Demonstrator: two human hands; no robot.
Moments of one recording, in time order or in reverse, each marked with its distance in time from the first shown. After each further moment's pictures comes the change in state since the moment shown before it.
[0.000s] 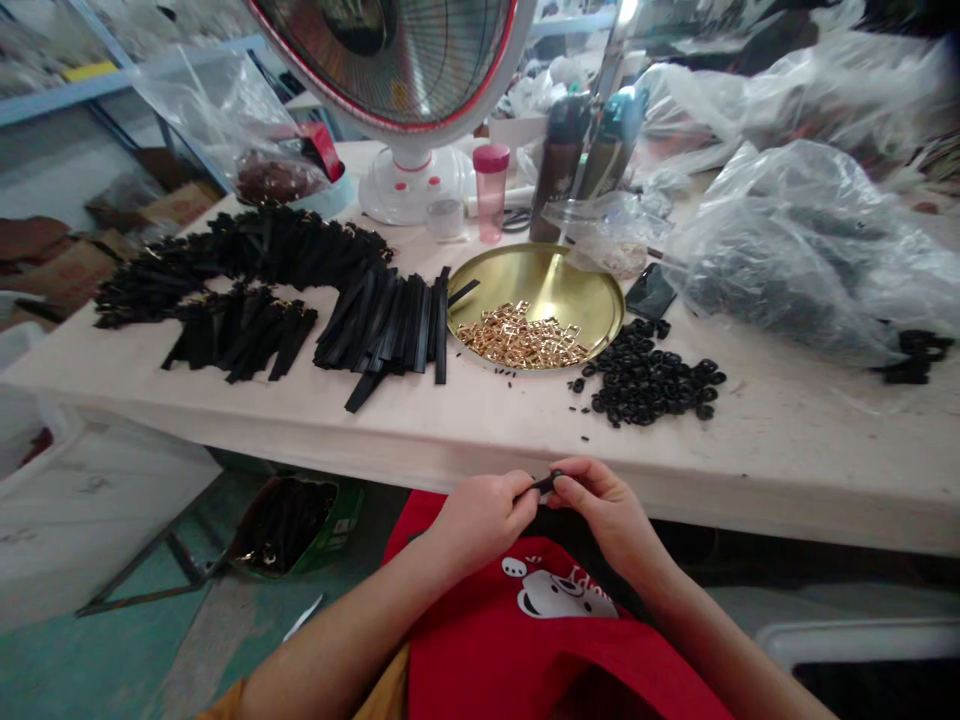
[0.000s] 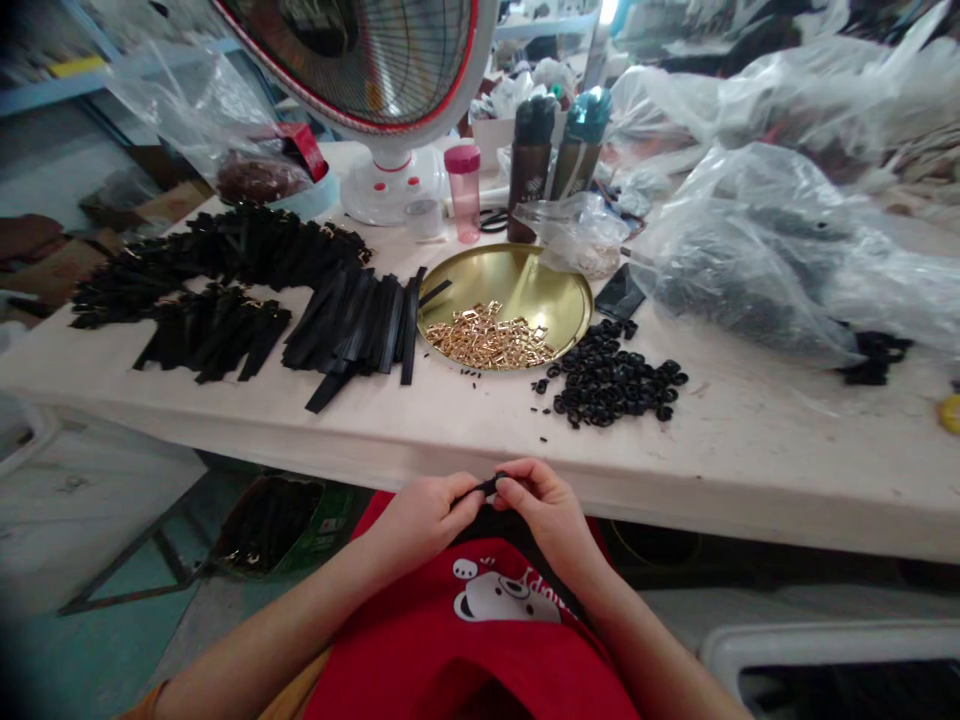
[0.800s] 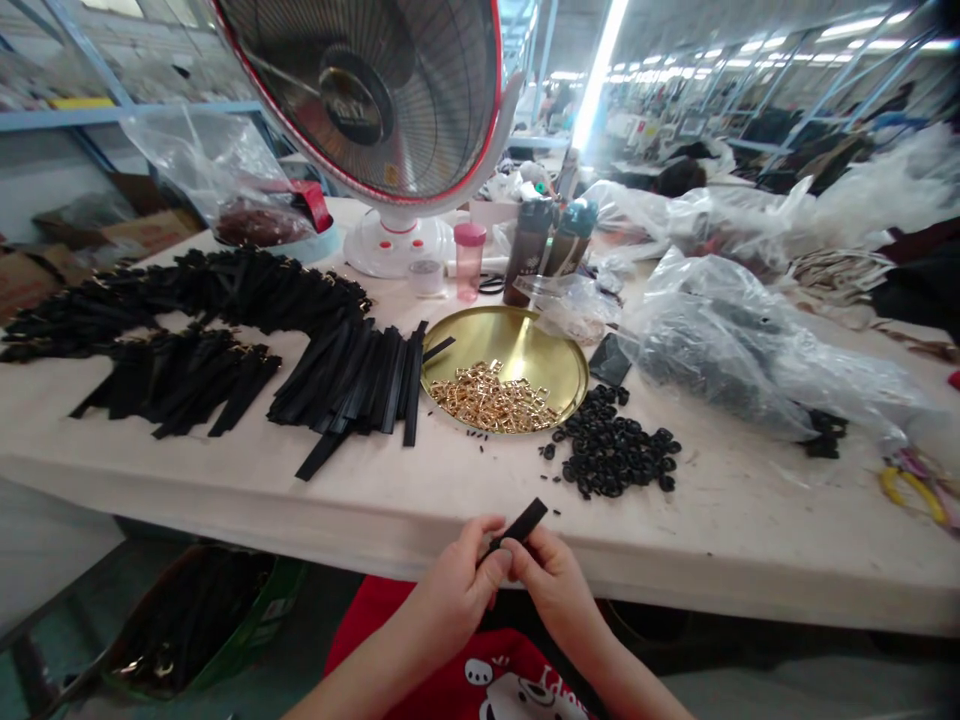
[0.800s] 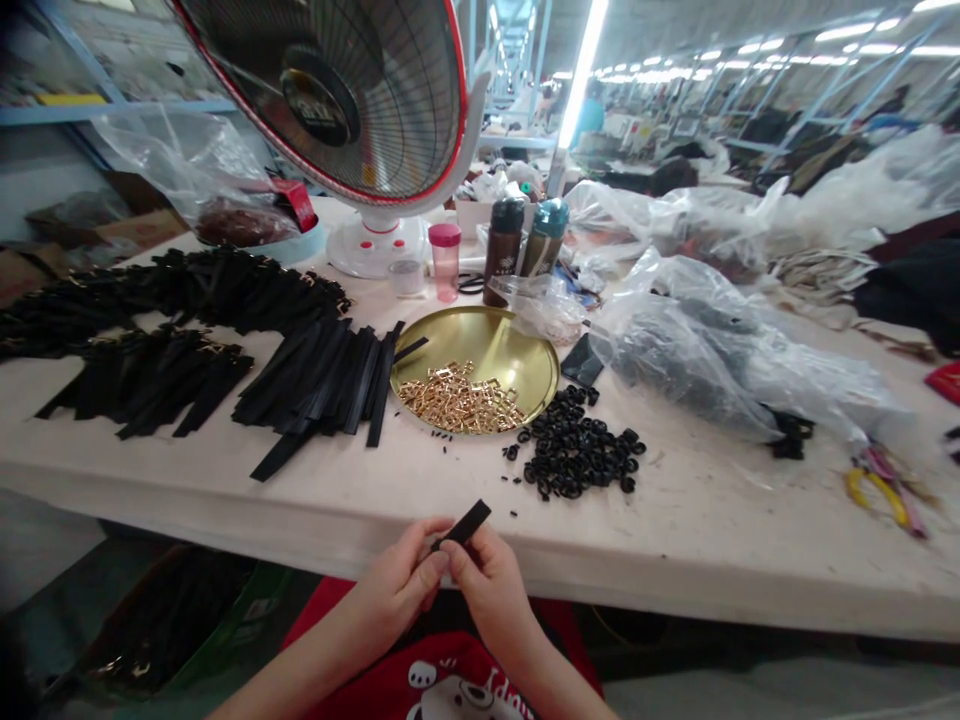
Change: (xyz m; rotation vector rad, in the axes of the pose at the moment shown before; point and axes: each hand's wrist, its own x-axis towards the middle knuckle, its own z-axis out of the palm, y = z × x) left_hand 0.016 -0.013 0.002 -0.581 0.017 -0.106; right_hand 0.025 -0.006 0.021 -0.151 -0.036 -0.176
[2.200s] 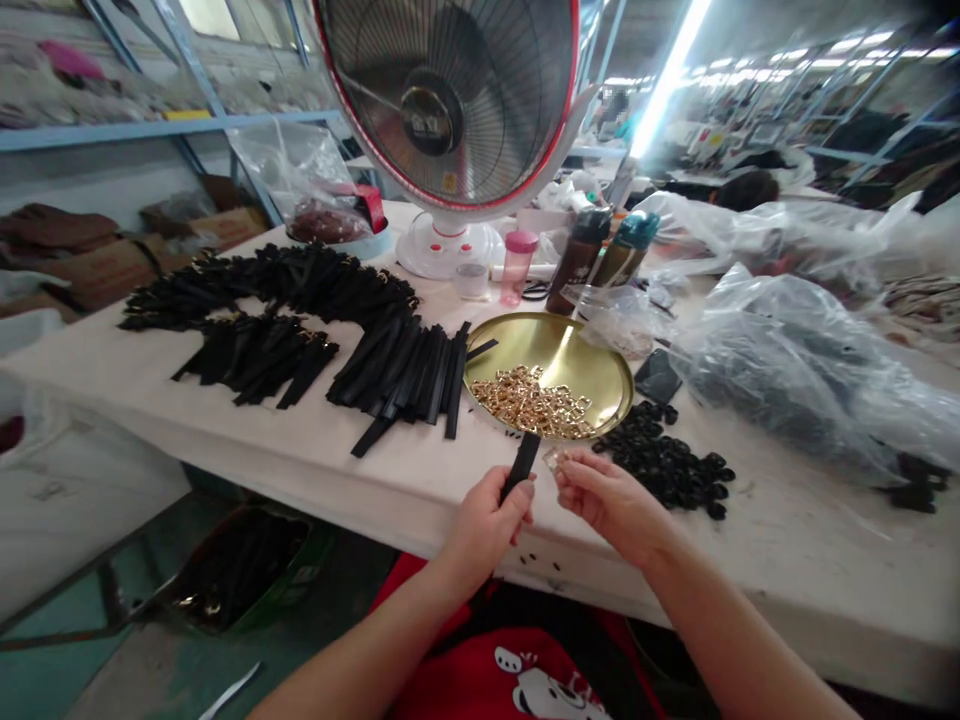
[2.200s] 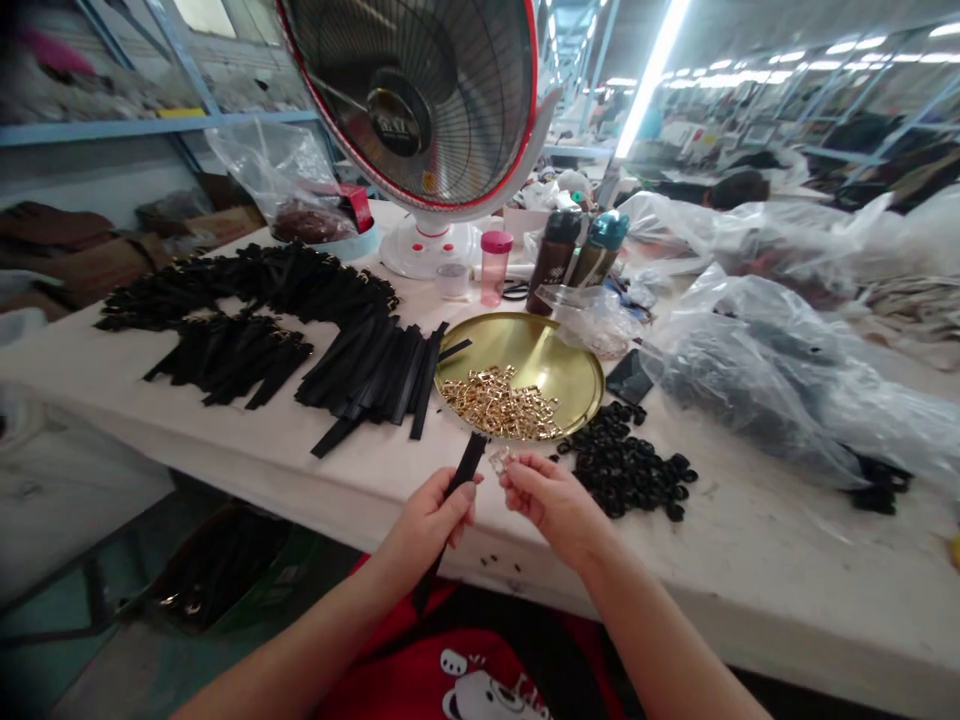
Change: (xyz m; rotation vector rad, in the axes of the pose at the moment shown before) left_hand 0.020 0.016 -0.015 -0.364 0.269 0.094; right_hand 0.058 -0.065 -0.016 0.056 -0.163 0.150
